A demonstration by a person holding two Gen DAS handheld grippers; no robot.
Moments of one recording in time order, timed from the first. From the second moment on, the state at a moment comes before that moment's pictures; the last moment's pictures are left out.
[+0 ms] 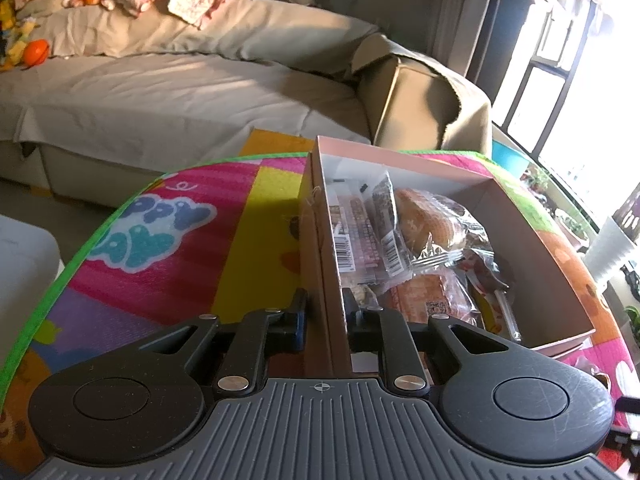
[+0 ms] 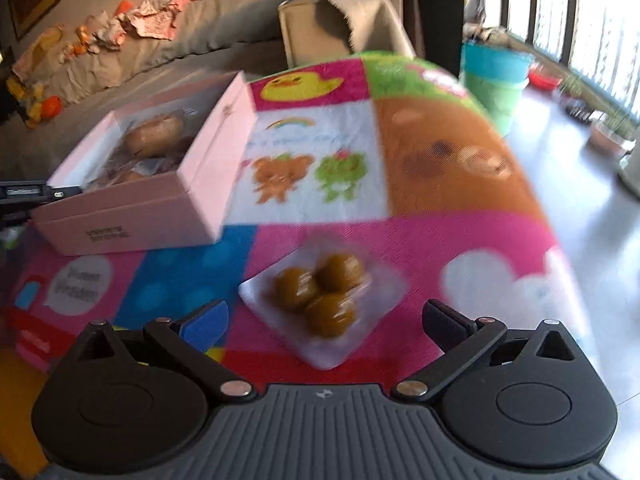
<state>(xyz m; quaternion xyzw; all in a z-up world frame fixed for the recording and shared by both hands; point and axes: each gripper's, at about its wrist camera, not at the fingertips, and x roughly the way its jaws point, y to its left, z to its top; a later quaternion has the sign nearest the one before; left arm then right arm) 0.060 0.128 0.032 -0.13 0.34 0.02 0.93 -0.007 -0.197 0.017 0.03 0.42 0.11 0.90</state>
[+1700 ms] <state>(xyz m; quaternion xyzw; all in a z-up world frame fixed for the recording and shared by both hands) 0.053 0.132 0.032 -0.14 0.34 0.01 0.93 -0.032 -0.169 0.087 -0.09 0.36 0.13 0.92</state>
